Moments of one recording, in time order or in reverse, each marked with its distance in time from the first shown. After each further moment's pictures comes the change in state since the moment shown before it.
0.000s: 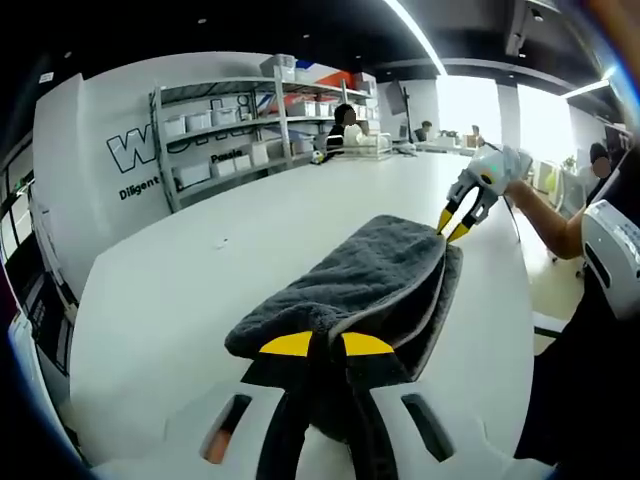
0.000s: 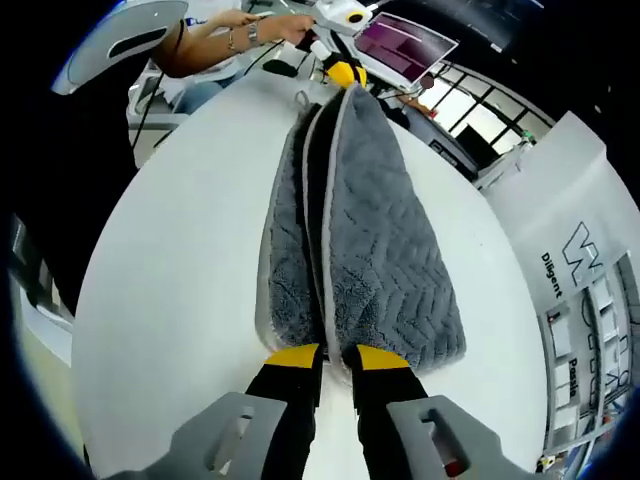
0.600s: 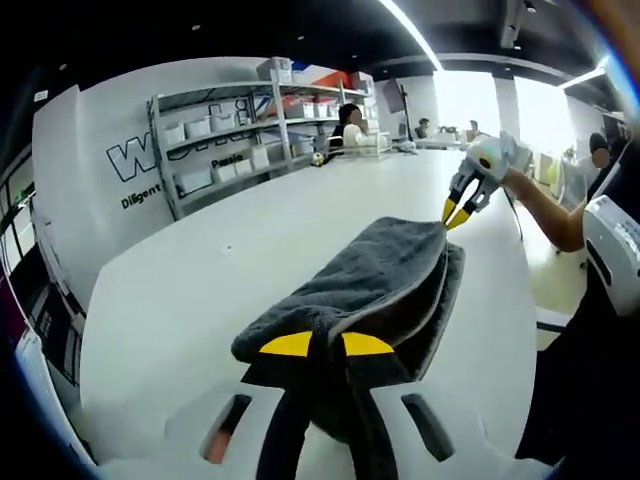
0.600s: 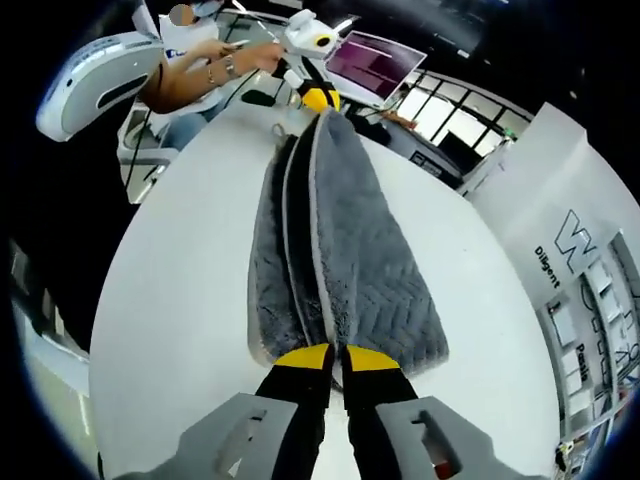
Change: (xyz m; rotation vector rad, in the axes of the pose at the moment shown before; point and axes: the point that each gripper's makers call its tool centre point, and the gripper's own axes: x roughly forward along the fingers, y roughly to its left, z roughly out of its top) left arm -0.003 0.000 0.007 0.037 -0.001 0.016; right arm -0.016 -0.011 0.013 0.100 -0.089 -0.013
